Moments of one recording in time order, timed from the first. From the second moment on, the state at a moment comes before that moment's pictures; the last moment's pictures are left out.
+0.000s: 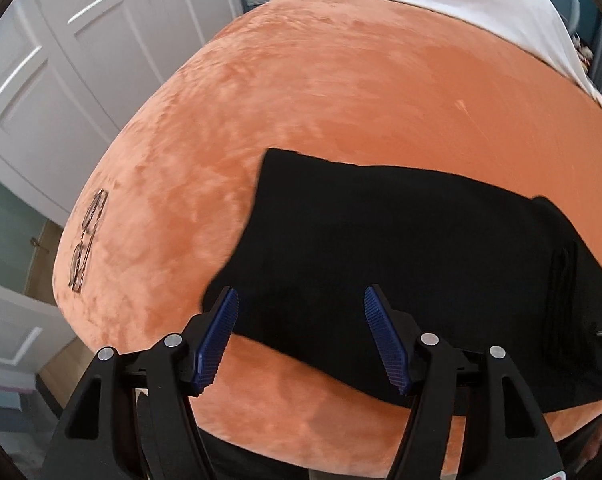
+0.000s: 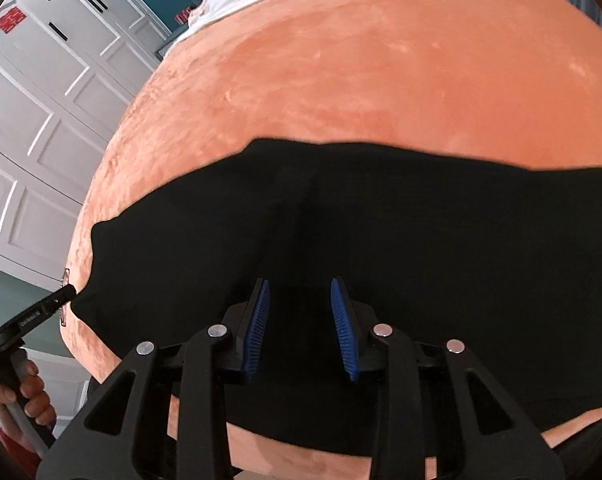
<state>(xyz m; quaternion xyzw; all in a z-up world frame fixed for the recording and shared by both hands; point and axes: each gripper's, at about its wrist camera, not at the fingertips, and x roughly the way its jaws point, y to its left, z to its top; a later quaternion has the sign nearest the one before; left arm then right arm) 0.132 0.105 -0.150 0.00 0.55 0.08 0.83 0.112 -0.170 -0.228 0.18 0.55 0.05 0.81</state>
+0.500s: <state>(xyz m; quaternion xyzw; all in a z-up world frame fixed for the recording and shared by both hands) 0.132 0.182 -0.193 -0.22 0.59 0.15 0.76 0.112 -0.168 -0.228 0.16 0.55 0.08 0.82</state>
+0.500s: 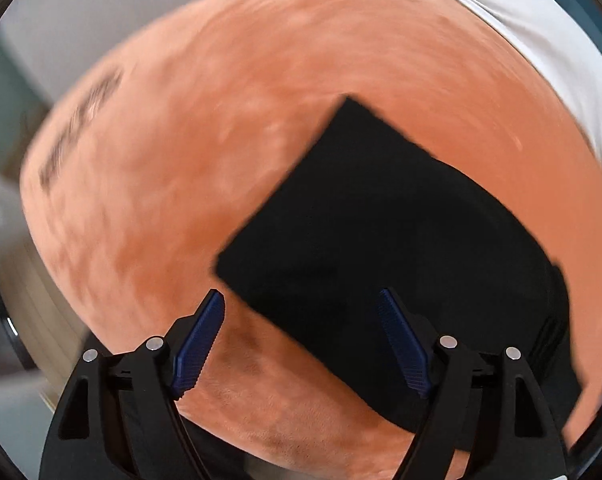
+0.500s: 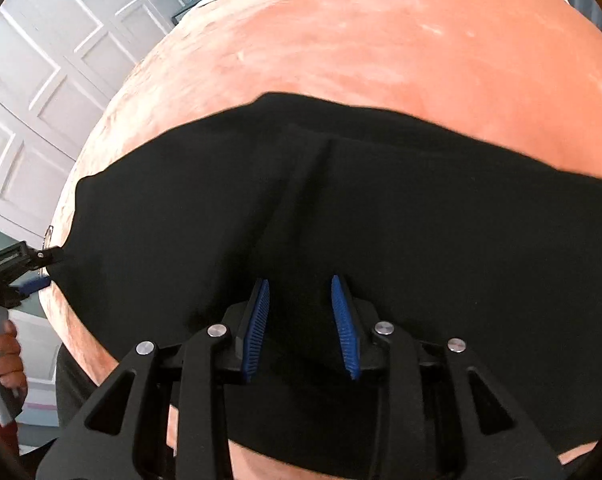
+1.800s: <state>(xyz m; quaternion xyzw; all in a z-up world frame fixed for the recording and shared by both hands) 0.096 -0.086 -0.149 0.00 0.58 -0.11 0.81 0.100 -0.272 -0.211 0.44 0.47 0.13 0.75</state>
